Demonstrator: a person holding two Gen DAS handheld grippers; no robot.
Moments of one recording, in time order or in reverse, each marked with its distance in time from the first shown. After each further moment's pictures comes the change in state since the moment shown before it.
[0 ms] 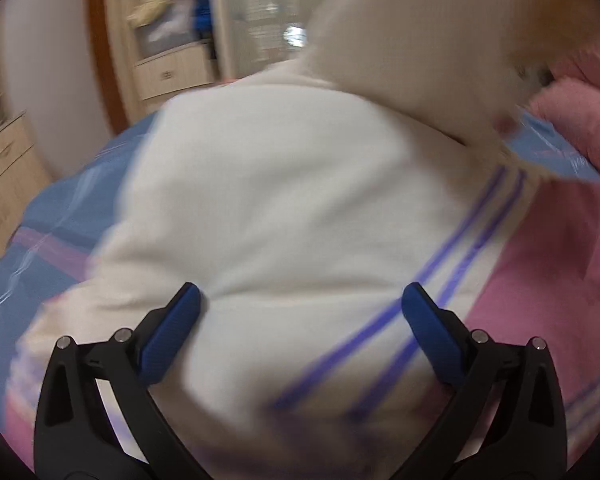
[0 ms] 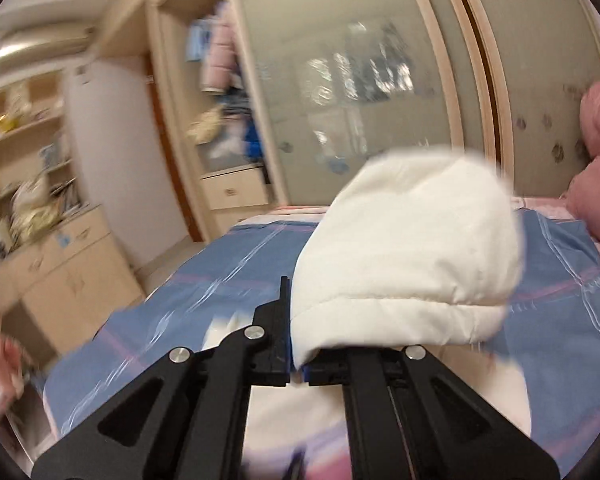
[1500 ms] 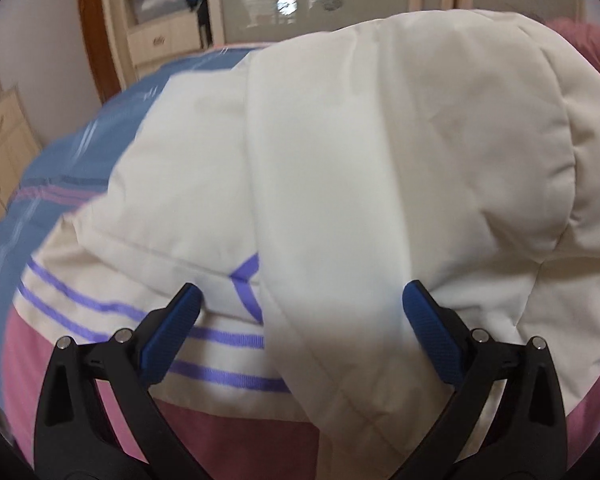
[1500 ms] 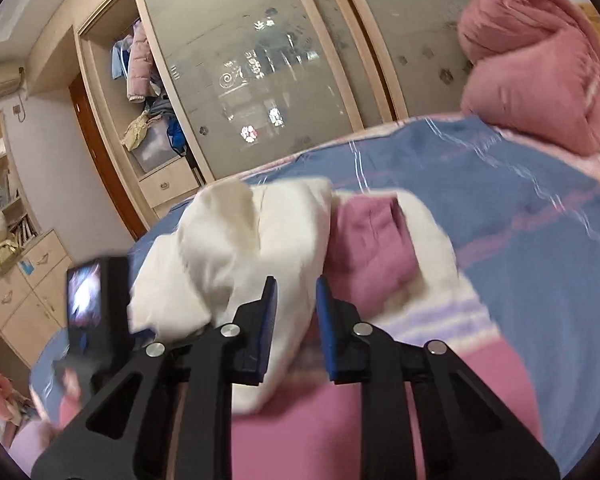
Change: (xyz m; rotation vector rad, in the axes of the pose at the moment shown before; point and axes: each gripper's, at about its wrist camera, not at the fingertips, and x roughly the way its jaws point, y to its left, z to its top) left arm -0.026 -0.031 -0.032 0.012 0.151 -0.083; right arm -0.061 -0.078 -0.123 0.223 0.037 -0.232
